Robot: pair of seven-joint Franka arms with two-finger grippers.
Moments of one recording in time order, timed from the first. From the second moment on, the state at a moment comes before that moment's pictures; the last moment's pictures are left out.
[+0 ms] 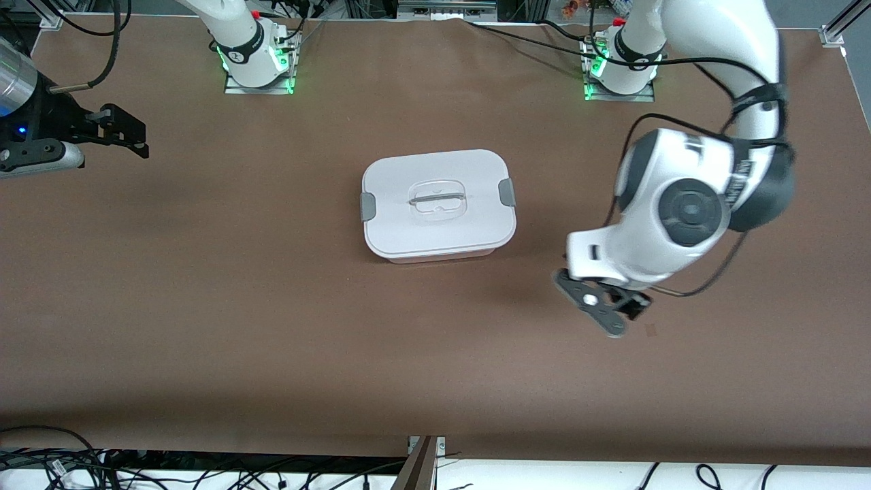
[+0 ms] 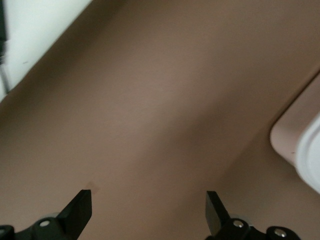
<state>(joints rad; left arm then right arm) -0.44 0.64 0.25 -1.10 -0.11 1.74 0.52 0.26 0.07 -0.16 -1.45 0.00 1.47 -0.09</state>
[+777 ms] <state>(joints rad) -0.10 0.23 0.19 -1.36 -0.08 1.53 0.24 0.26 0.07 -0.16 -1.45 0.00 1.47 -0.09</state>
